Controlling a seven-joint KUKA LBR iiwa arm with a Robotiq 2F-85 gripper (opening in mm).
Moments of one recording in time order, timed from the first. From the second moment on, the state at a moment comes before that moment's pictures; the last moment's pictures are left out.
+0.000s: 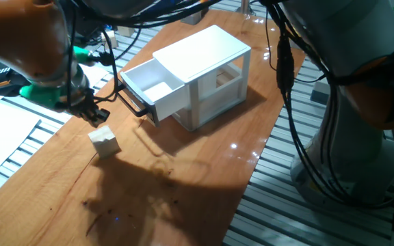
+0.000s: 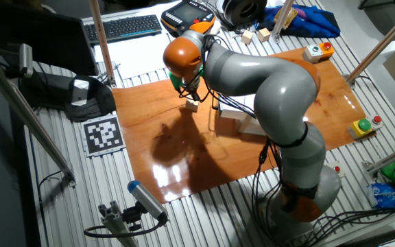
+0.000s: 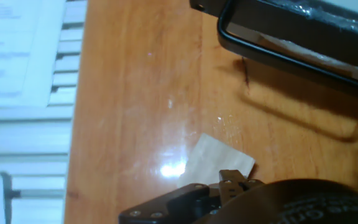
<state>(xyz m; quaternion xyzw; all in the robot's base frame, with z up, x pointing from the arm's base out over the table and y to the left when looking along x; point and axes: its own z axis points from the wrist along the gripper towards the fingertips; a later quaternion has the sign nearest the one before) 0.598 0.198 0.136 0.71 0.70 -0.04 0.12</state>
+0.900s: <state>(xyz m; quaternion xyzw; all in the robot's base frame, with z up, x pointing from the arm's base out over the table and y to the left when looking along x) 0.601 0.185 0.117 0.82 0.57 -0.03 0.04</state>
